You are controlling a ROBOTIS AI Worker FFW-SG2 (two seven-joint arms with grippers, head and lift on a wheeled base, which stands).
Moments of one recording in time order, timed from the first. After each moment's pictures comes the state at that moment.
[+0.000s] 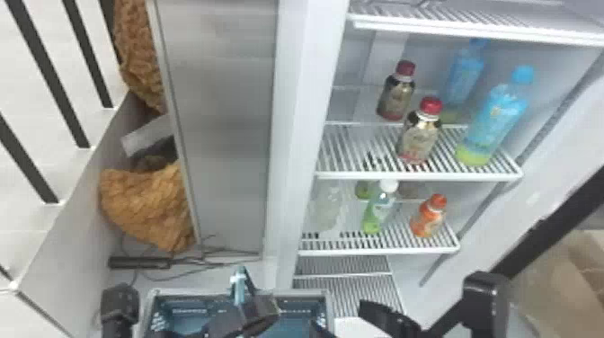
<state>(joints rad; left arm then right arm) 0.27 0.11 0.13 -1.71 1.24 1.32 -0.78 0.77 -0.16 -0.08 -2.62 -0.44 0.93 0.32</state>
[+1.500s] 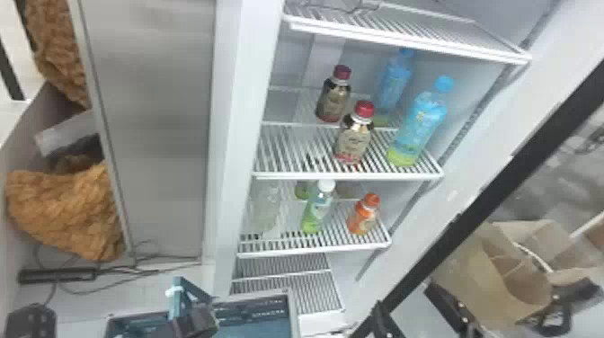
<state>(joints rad) 0.28 0.11 0.13 -1.71 1.24 1.33 -0.77 1.04 -0.06 -0.32 -2.27 -0.29 -0.14 0.40</state>
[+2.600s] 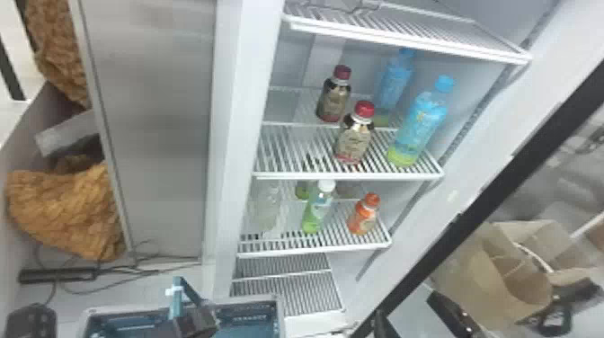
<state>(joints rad) 0.28 0.11 0.13 -1.71 1.24 1.33 -0.77 1.08 -0.05 -0.32 -2.30 -0.29 -0.14 0.40</state>
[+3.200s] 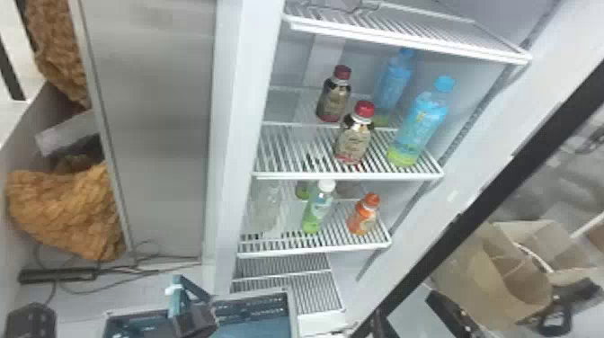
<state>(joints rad) 0.28 0.10 0.13 -1.71 1.24 1.33 -0.77 1.08 -0.05 -0.32 -2.29 -0.28 -0.13 0.40</state>
